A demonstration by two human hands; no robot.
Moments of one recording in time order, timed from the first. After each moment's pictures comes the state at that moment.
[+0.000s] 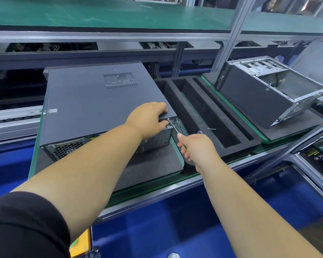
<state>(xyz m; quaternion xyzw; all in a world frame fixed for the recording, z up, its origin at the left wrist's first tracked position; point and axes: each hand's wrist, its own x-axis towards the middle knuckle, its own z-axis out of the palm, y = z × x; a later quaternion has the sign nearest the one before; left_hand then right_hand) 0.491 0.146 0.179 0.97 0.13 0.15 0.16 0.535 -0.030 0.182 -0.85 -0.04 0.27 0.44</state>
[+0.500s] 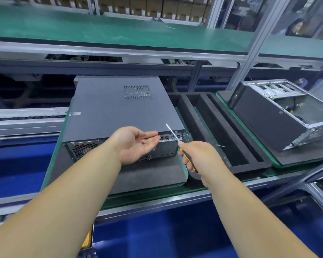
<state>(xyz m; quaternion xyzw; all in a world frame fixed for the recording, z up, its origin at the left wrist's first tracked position) 0.406 0.127 0.213 0.25 0.31 0.08 0.91 0.516 -0.046 0.228 -0.81 -0.16 0.32 0.47</state>
